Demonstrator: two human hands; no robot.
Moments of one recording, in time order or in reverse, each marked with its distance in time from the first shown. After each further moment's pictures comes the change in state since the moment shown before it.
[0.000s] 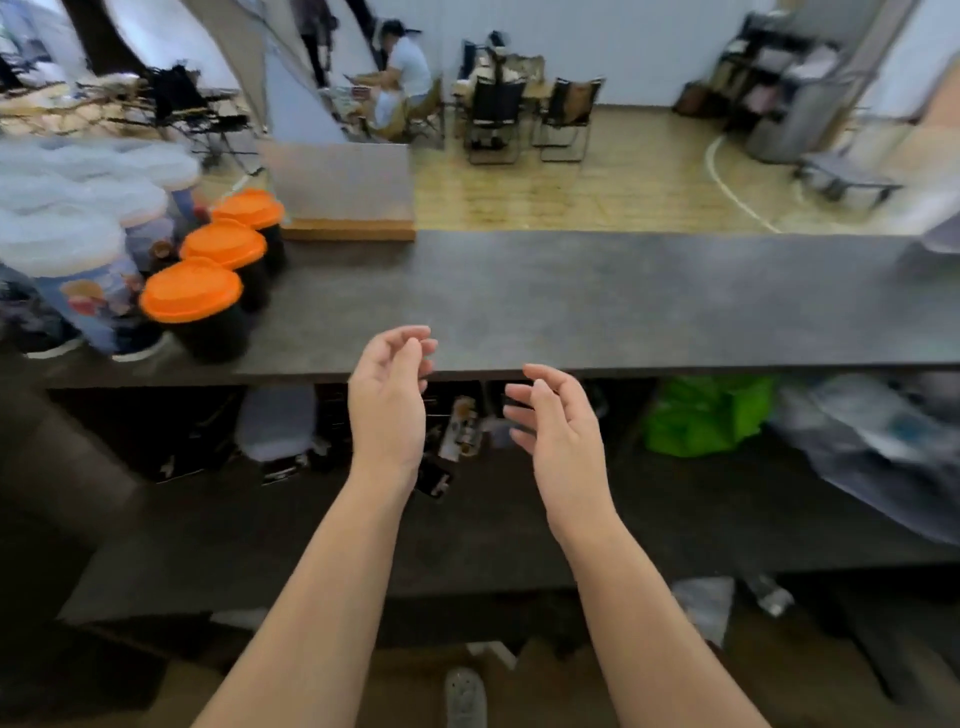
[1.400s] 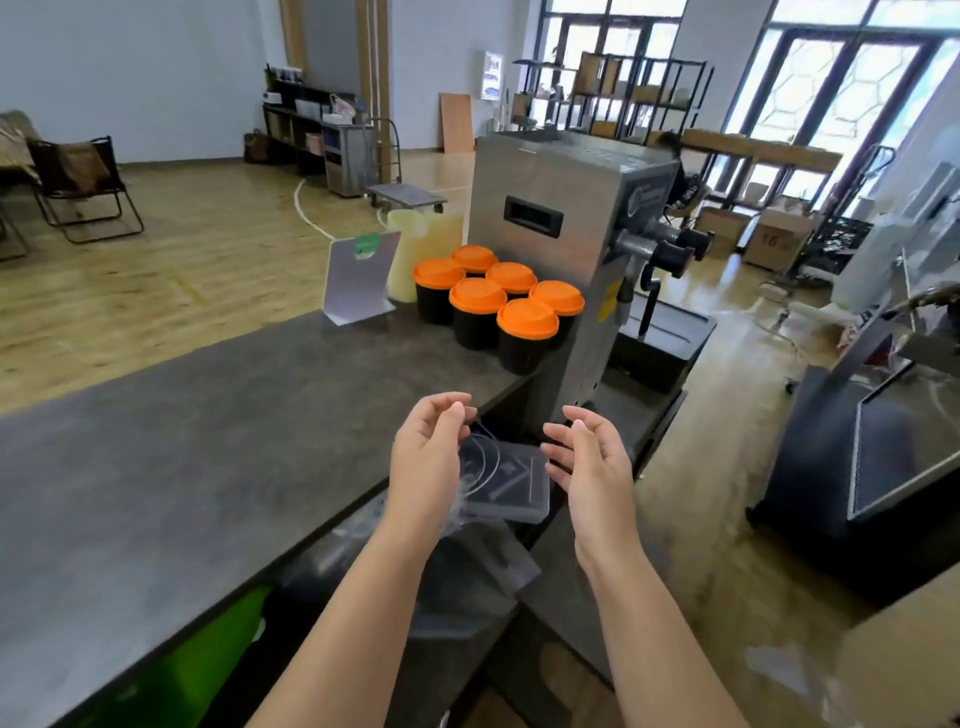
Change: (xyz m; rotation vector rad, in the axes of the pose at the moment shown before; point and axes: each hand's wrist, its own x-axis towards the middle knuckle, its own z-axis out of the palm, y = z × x) left_hand -0.196 -0.077 0.725 -0.075 -0.924 -0.238; right_hand 0.175 -0.036 -0.681 -0.033 0.962 -0.030
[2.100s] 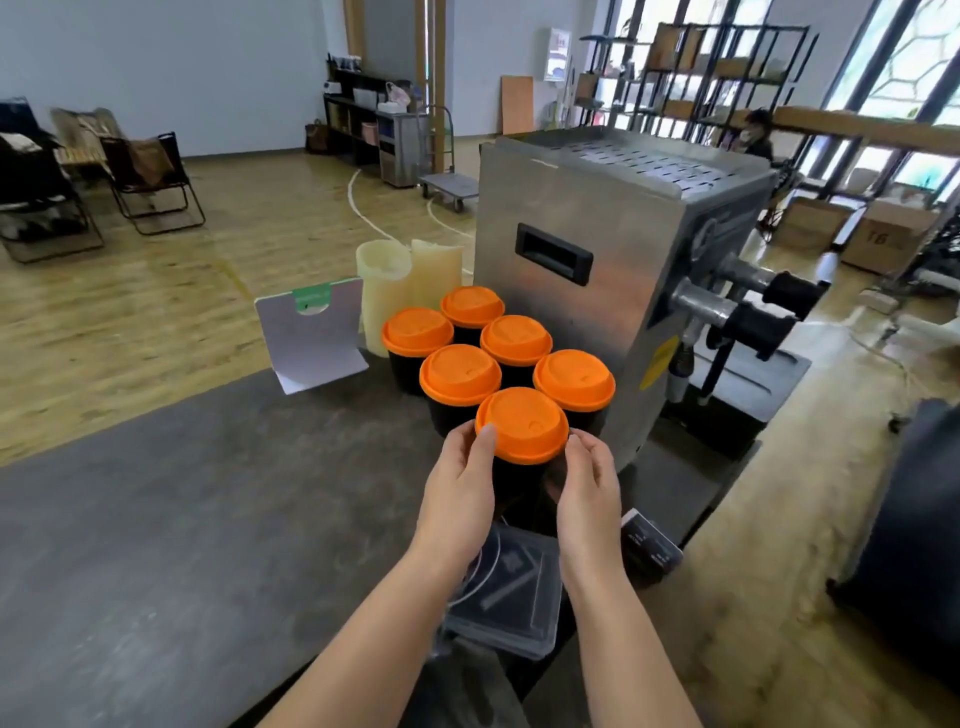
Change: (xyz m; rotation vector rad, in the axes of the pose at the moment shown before) left_hand 0.162 -0.028 0.112 0.153 -0.019 -0.150; right_hand 0.216 0.035 0.040 0.057 -0.086 0.067
